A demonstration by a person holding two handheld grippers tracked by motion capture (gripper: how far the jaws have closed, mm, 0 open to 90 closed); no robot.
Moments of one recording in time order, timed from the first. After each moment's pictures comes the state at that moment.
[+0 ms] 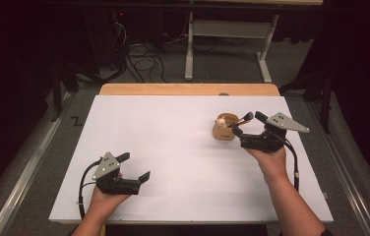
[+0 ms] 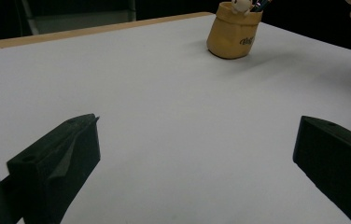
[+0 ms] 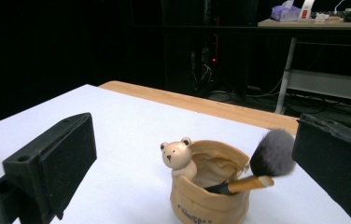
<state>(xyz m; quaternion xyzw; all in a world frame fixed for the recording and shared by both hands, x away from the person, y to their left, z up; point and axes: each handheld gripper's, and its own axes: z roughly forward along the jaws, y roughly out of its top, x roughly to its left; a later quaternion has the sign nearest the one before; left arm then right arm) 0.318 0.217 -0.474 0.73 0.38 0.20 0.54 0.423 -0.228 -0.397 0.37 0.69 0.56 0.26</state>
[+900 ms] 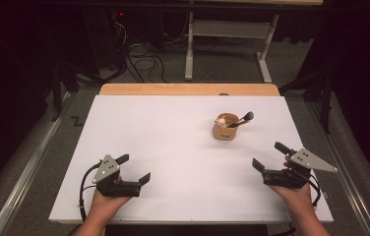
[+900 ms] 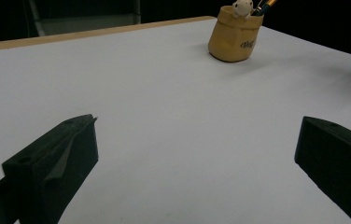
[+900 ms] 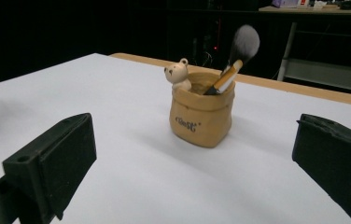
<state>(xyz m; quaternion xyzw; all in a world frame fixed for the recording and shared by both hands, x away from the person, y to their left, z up) 0.310 0.213 -0.475 0.72 0.38 0.21 0.54 0.346 -0.288 -0.436 0.36 0.71 0.55 0.26</state>
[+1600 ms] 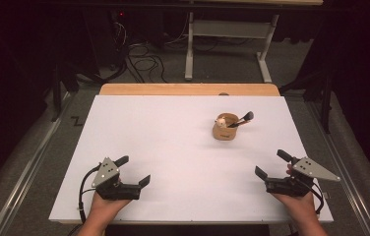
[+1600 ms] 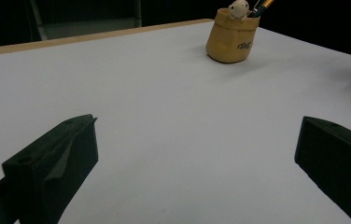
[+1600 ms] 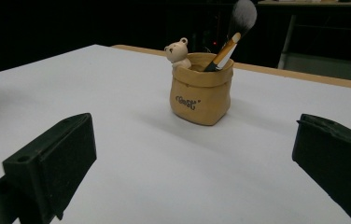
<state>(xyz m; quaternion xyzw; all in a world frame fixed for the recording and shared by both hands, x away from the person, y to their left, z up) 0.303 0.214 -0.474 0.71 0.38 0.22 0.54 0.334 -0.295 -0.447 0.36 0.71 0.54 0.26</state>
